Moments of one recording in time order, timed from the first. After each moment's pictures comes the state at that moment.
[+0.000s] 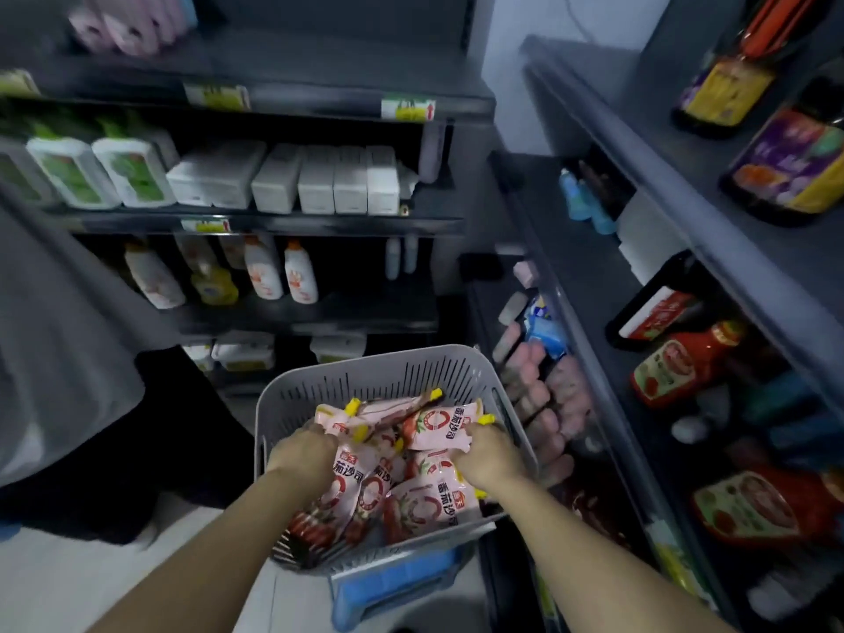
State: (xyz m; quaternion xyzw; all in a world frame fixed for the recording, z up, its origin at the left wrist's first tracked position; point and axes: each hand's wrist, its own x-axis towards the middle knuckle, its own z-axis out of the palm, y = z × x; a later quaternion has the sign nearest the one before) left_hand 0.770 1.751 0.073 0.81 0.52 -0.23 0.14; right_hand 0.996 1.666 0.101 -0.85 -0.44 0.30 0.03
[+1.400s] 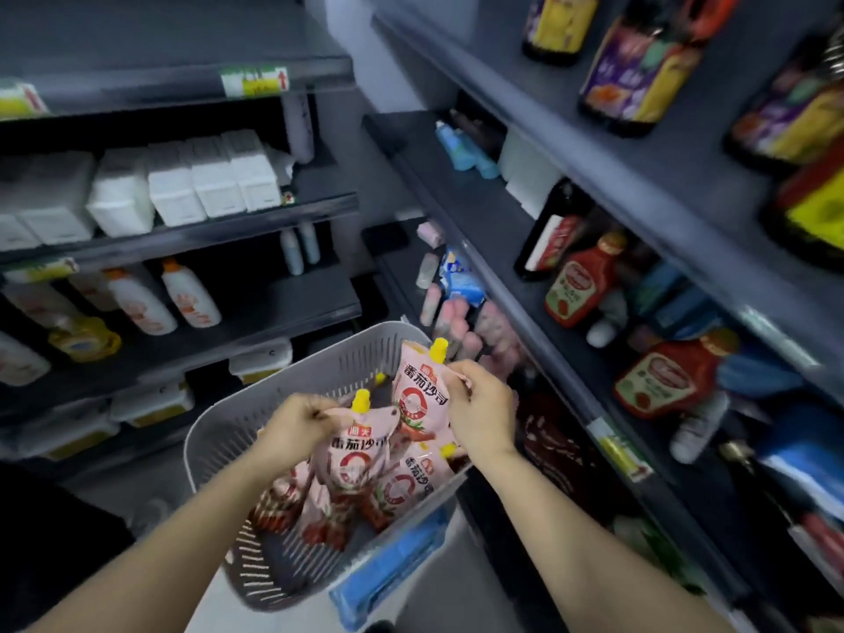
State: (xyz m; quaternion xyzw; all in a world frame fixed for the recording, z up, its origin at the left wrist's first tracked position) left_hand 0.812 1.780 0.103 0.74 0.38 0.06 0.55; right_hand 0.985 1.630 0.151 -0.85 -0.29 0.13 0.43
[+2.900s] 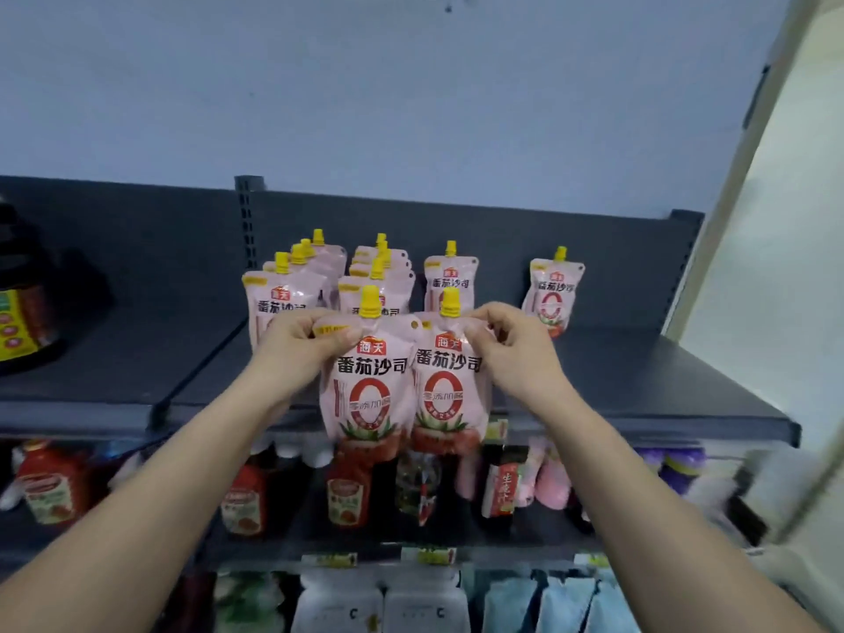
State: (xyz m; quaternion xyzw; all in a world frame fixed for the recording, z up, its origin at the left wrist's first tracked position) left_hand 0.961 1.180 0.453 0.71 -0.19 0.04 0.68; right_hand 0.921 0.954 0.451 -0.86 -0.03 -0.30 0.41
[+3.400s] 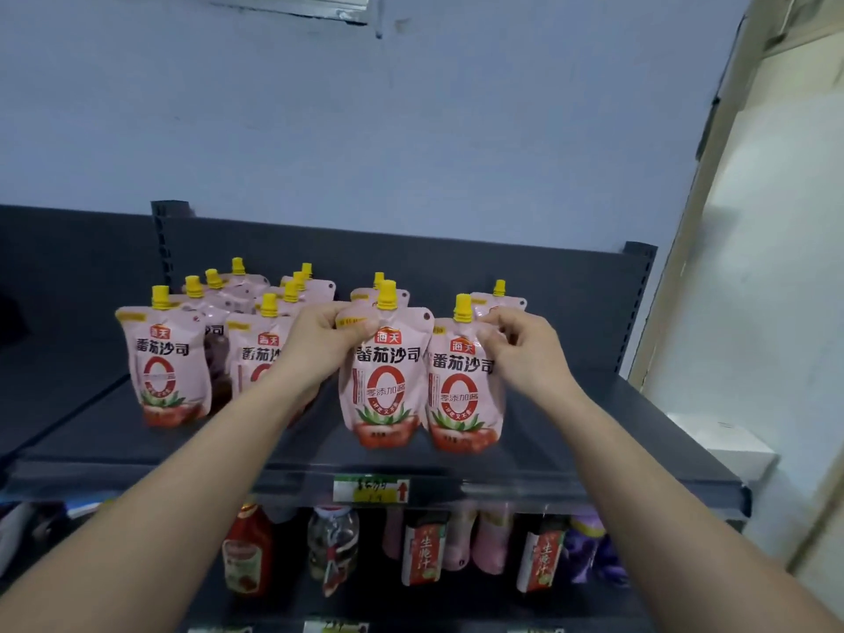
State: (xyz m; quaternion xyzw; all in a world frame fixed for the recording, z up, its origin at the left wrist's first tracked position) left_hand 1.012 1.015 0.480 0.71 -0.18 0.08 0.68; right_hand 0.958 0.796 0.481 -0.86 0.01 -0.30 0.40
